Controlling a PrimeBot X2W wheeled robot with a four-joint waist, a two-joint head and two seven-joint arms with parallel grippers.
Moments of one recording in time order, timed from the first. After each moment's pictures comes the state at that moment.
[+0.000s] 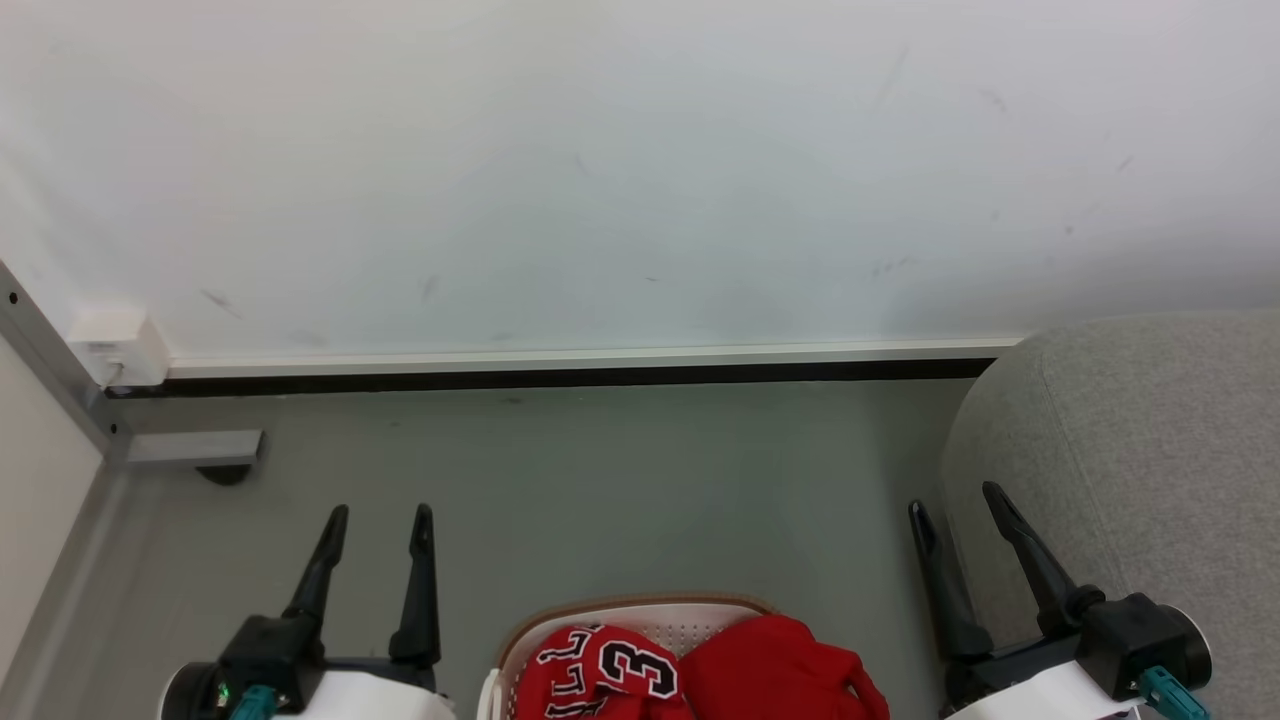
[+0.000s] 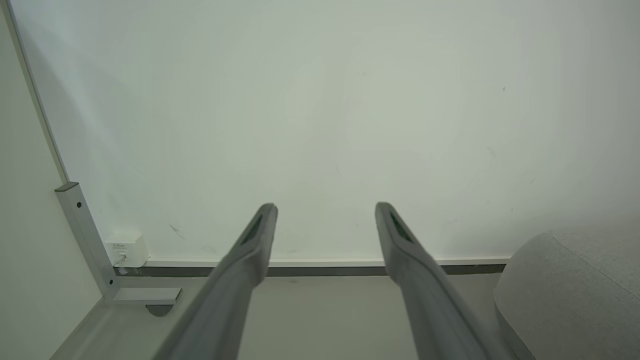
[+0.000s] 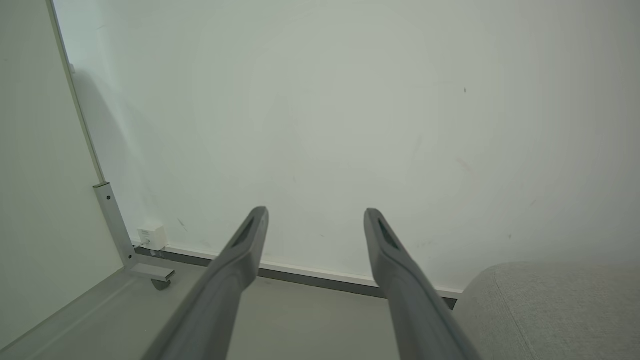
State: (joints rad) left arm -0.07 0.05 -0.05 0.13 -0.08 0.04 -0.26; right arm -0.14 -0.06 0.21 0.21 0.24 0.13 -0.26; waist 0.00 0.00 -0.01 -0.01
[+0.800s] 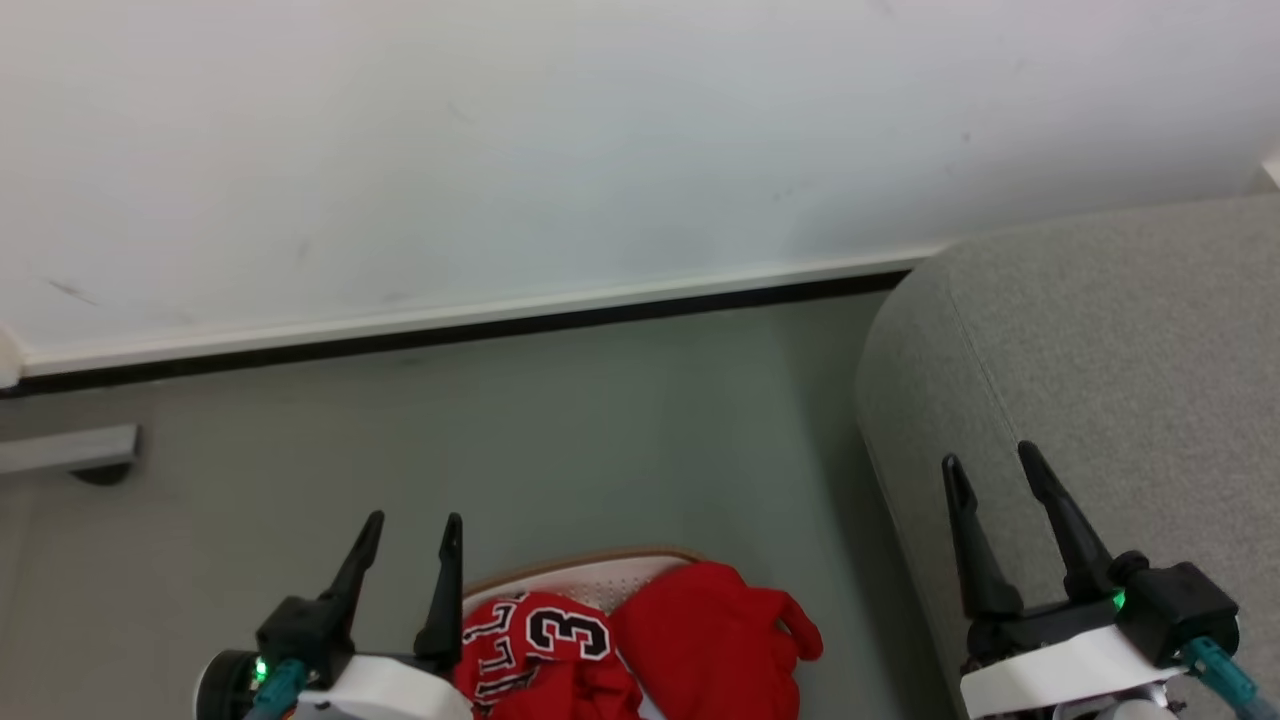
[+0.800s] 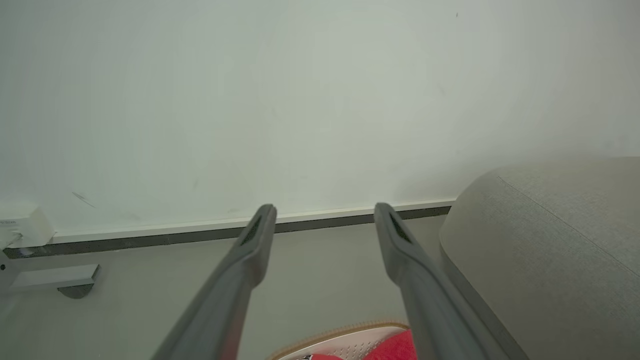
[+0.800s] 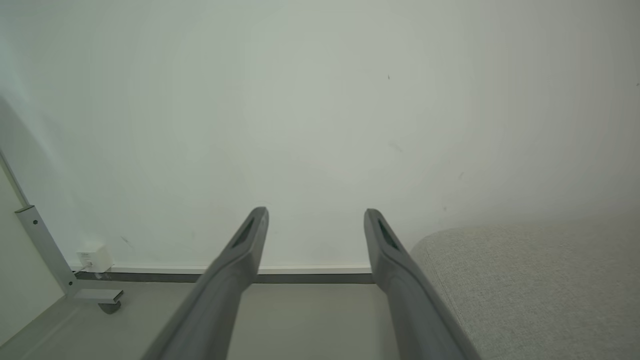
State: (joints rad) left arm -0.12 0.05 -0.08 0.26 -0.09 -0.01 -0.26; right arm -0.17 -0.06 0.17 0.19 0.29 0.13 -0.26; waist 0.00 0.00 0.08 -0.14
